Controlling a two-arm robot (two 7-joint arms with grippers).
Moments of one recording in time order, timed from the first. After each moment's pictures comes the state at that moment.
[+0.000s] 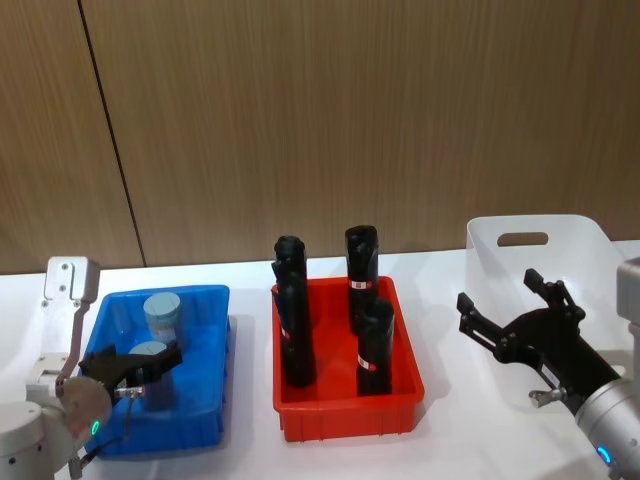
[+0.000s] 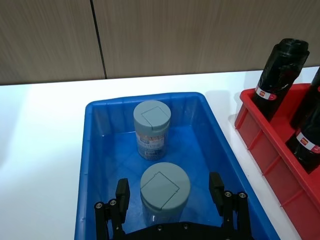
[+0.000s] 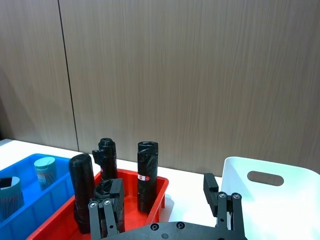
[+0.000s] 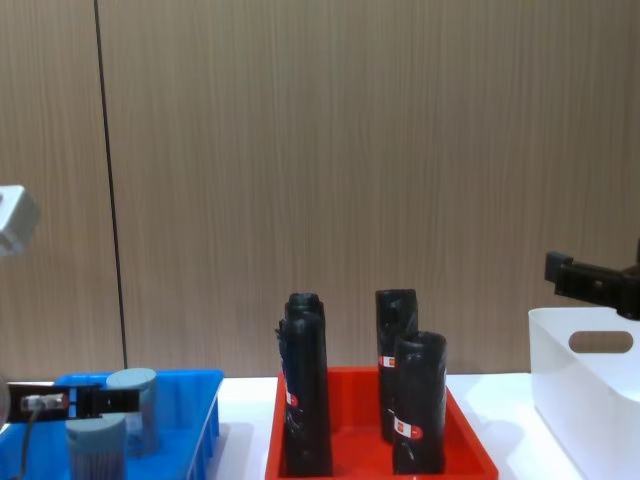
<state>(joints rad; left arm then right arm) -0.33 0.38 0.29 -1.34 -0.57 0.42 0.09 -0.01 0.34 -0.23 -1.77 0.29 0.03 0.07</state>
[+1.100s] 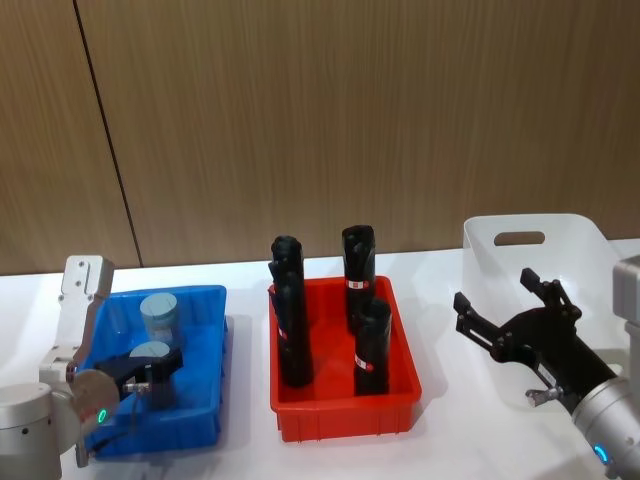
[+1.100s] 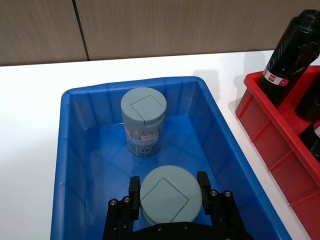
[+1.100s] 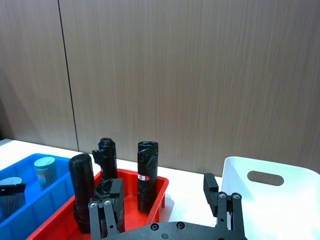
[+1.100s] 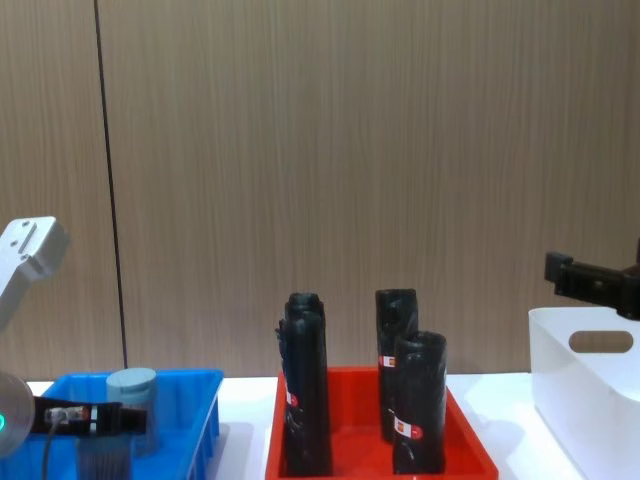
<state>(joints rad) -0.46 0.33 0.29 -1.13 -0.52 0.46 -0.04 -0.01 0.34 -0.23 -1.77 0.29 0.03 0.07</state>
